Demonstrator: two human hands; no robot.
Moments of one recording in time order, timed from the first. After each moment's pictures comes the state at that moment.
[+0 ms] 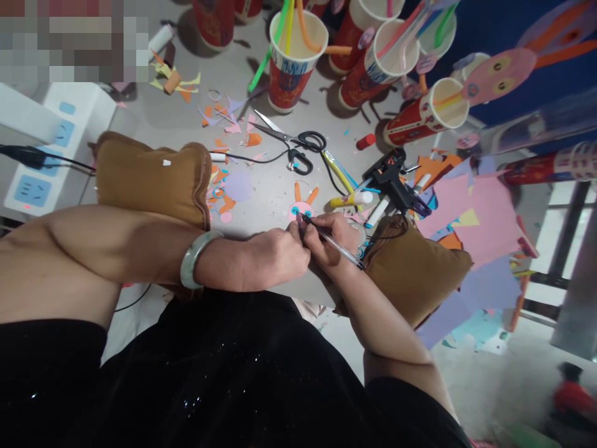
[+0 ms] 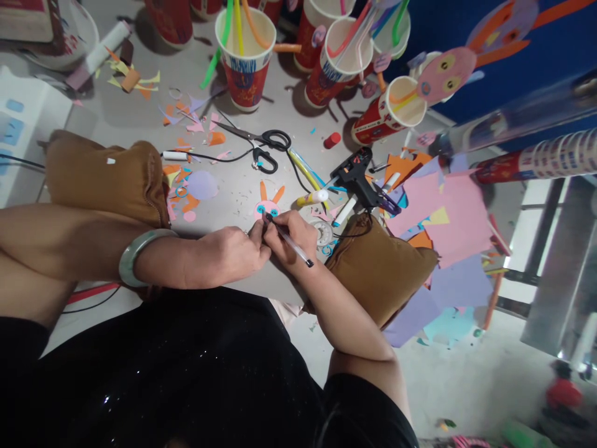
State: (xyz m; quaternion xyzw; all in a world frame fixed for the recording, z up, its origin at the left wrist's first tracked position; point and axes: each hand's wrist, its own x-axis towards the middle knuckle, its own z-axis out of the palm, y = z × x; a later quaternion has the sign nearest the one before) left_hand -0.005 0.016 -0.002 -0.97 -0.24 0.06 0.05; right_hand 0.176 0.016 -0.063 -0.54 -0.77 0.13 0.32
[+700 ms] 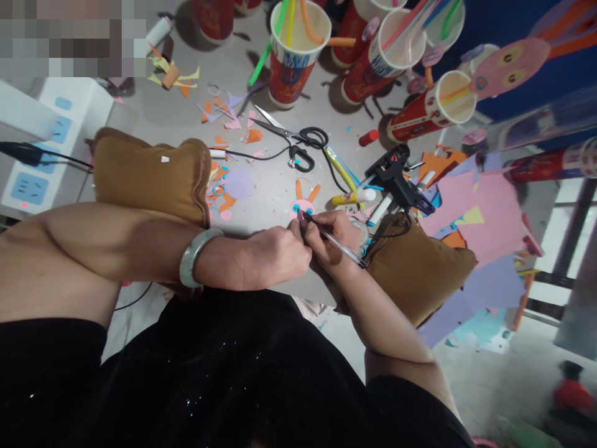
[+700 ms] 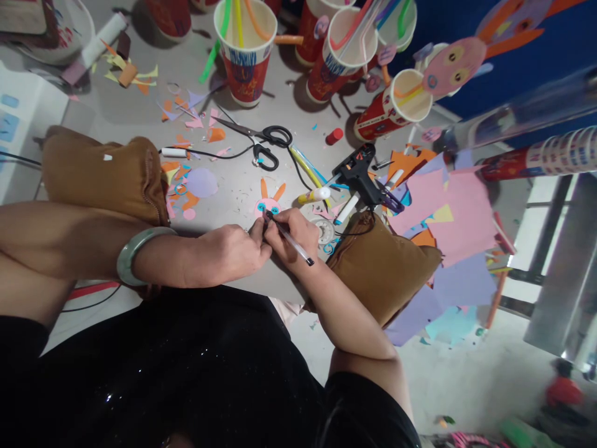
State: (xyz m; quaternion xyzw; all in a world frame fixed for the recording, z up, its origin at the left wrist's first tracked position) left_hand -0.006 0.012 -0.008 -0.97 -0.25 0.03 0.06; right_hand 0.173 0.014 -0.063 -0.54 -0.76 0.14 0.33
